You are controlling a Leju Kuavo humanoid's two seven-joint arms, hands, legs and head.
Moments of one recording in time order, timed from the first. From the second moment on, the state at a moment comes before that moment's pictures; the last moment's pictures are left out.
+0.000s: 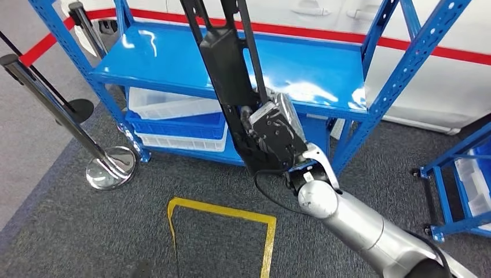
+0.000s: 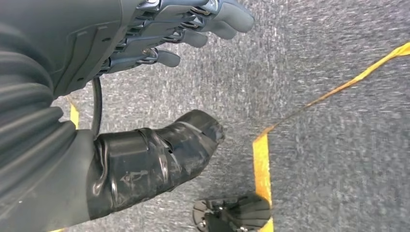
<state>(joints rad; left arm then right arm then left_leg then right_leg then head) -0.11 0.07 -0.96 -0.25 0.77 0.42 -0.29 -0.75 -0.18 0.85 -1.52 -0.02 -0.47 0.21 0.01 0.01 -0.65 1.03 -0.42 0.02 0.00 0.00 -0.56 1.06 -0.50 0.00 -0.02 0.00</state>
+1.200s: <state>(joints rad) -0.11 0.07 -0.96 -0.25 0.81 0.29 -0.32 -0.76 -0.19 0.85 -1.55 0.09 -0.43 0.23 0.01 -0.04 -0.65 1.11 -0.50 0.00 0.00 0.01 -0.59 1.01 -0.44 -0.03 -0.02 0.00</state>
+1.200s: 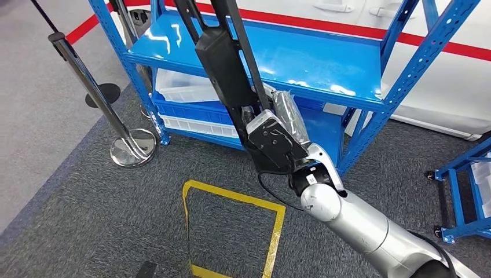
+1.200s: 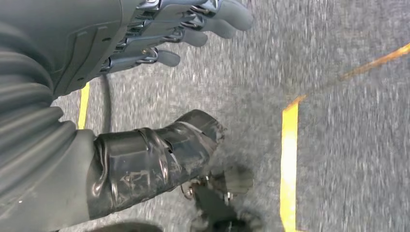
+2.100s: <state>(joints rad) -0.11 0.07 -0.96 -0.25 0.83 0.21 -0.35 -0.74 -0.20 0.85 -1.59 0.13 -0.39 0.22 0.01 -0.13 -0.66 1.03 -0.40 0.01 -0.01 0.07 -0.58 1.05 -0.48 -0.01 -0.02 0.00</state>
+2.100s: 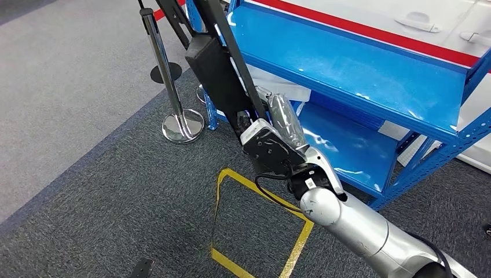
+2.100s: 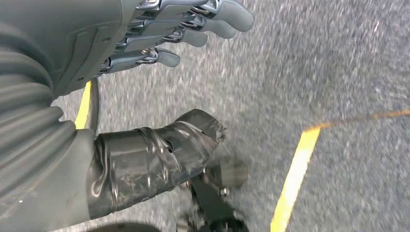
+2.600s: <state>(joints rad) -0.11 0.09 -0.96 -0.25 0.83 0.16 -0.40 -0.74 -0.20 0.85 -1.64 0.18 -0.37 0.22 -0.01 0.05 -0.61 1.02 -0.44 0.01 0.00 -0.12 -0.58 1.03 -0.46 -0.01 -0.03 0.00</state>
